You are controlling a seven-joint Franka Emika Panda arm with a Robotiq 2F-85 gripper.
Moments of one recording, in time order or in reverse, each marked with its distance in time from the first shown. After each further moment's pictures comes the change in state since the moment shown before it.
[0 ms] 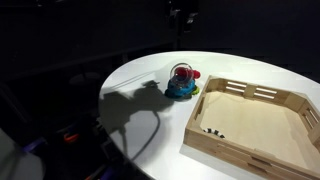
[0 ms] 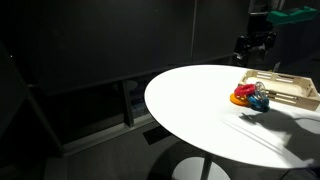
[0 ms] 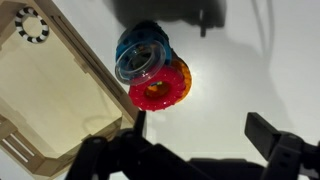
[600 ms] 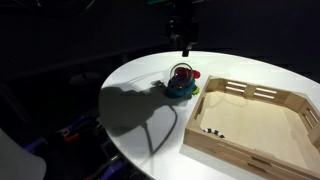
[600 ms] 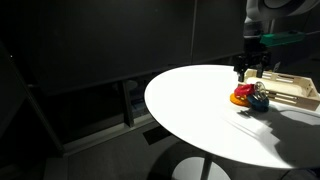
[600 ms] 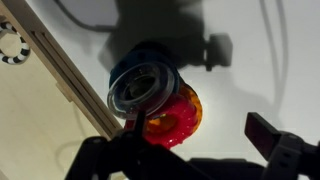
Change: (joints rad) arm 0.000 0.133 -0.042 -0.001 0.058 0.005 -0.079
